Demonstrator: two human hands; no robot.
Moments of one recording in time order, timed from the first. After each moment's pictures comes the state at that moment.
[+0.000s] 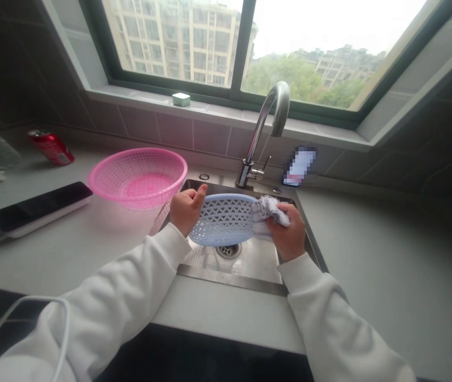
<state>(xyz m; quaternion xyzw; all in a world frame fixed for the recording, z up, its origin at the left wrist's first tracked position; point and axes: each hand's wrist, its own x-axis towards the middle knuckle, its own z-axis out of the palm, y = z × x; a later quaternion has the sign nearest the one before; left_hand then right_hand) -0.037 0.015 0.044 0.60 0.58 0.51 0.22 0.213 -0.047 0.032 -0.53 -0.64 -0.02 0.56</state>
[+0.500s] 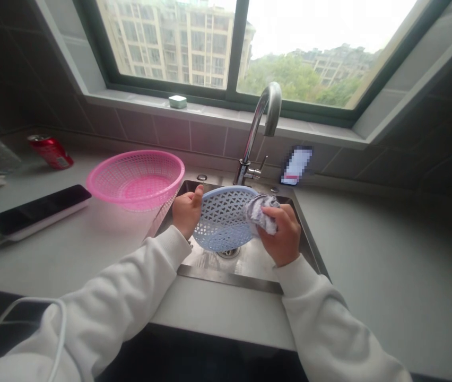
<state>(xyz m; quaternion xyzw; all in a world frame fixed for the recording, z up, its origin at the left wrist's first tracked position) -0.028 0.017 0.035 0.58 0.59 0.51 0.25 0.203 -0.060 0.041 -0.49 -0.70 -0.13 0.51</state>
